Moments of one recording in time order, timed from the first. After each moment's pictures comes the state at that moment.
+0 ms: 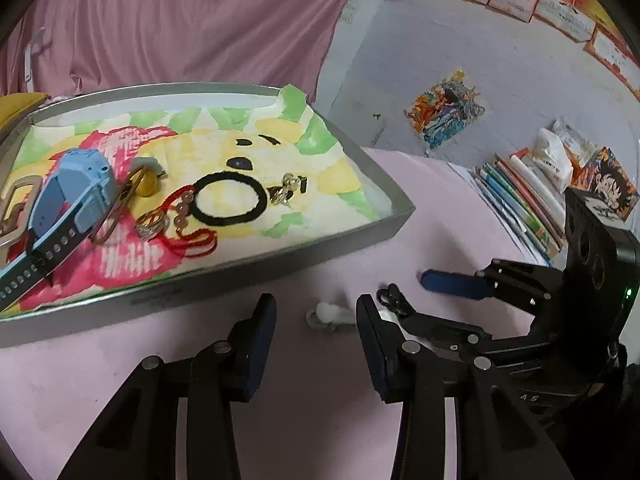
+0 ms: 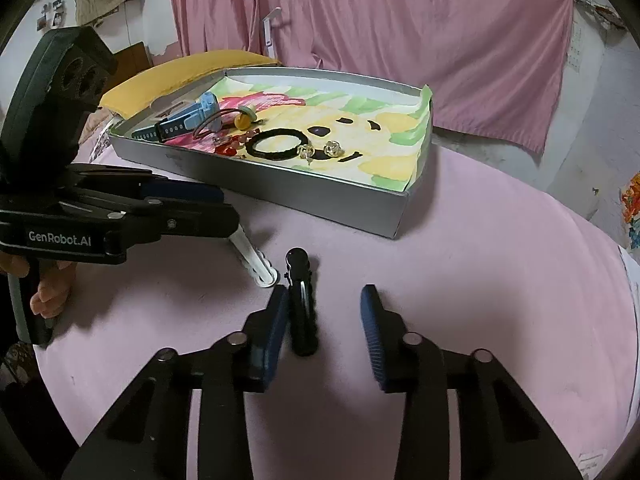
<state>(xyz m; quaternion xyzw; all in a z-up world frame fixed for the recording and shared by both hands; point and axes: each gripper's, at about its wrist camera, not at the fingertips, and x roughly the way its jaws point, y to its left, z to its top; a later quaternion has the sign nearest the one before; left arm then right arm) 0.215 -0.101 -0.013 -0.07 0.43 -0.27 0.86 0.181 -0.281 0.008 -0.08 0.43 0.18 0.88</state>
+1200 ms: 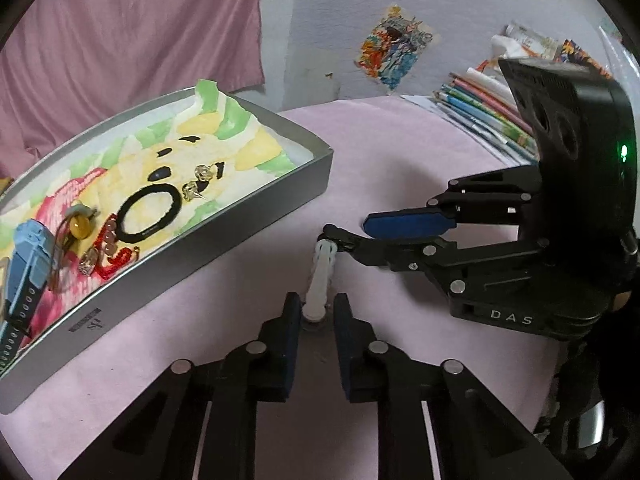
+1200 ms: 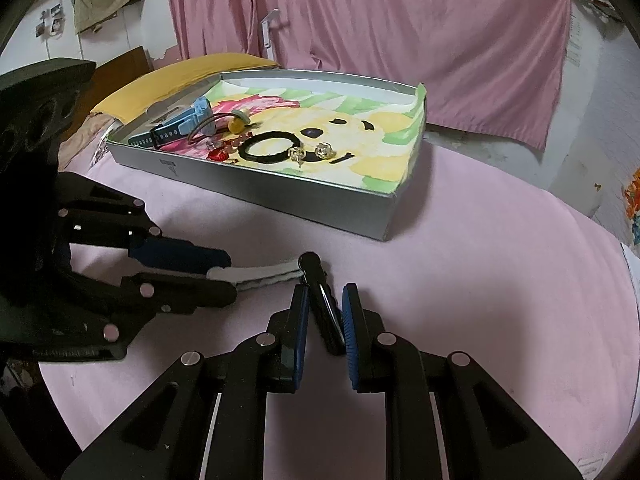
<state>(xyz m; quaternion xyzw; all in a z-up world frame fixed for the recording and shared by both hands) 0.186 -0.153 -0.009 0.09 0.43 -0.32 0.84 0.192 -0.285 0.003 -0.08 0.43 0.19 0.88</state>
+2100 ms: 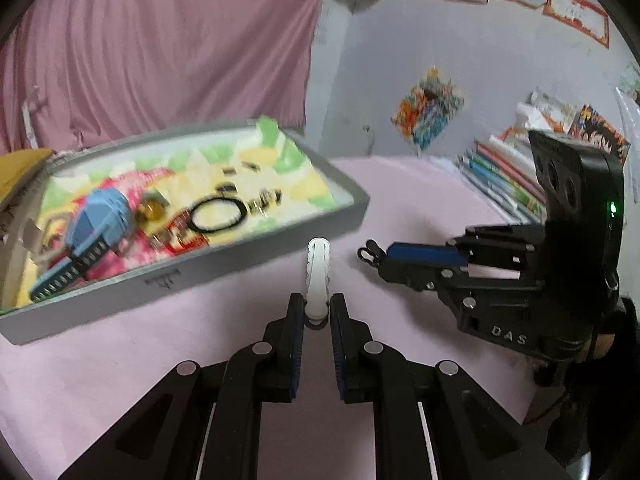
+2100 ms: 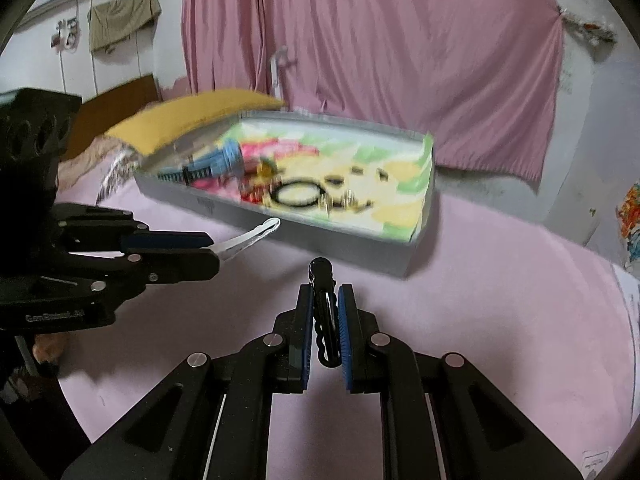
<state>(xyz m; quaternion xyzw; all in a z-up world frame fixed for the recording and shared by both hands) 0.157 -0.104 0.016 -0.01 0.36 -0.26 0.89 0.162 -0.276 0.032 -0.06 0.35 0.19 0.92</state>
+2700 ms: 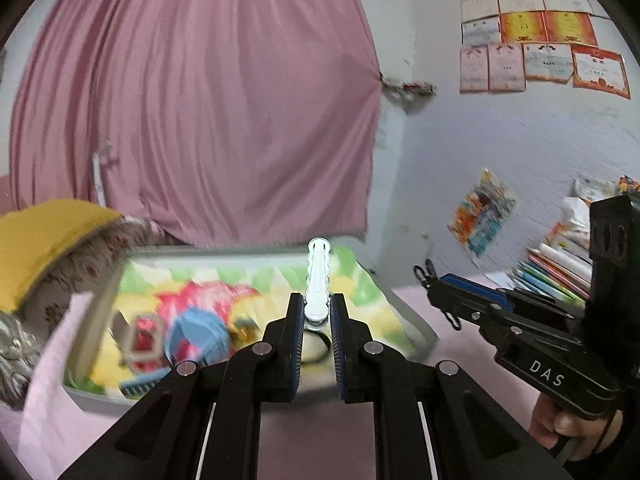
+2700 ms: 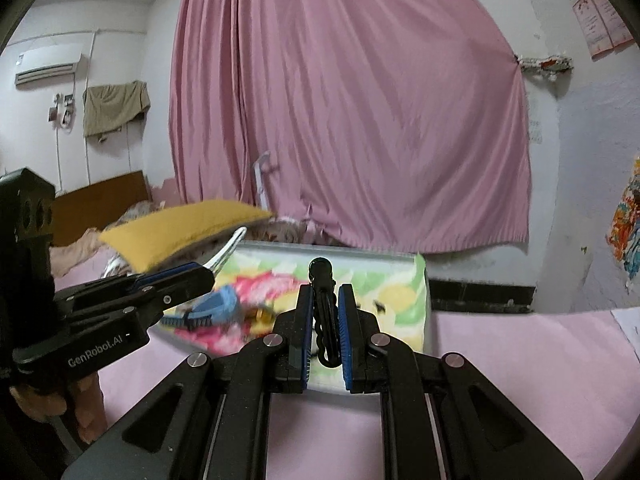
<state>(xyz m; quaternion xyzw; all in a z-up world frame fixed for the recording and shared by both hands) 0.173 -0.069 0.062 -0.04 0.19 -0.14 0.97 0.182 -0.263 0.083 0.01 0.18 0.16 0.97</state>
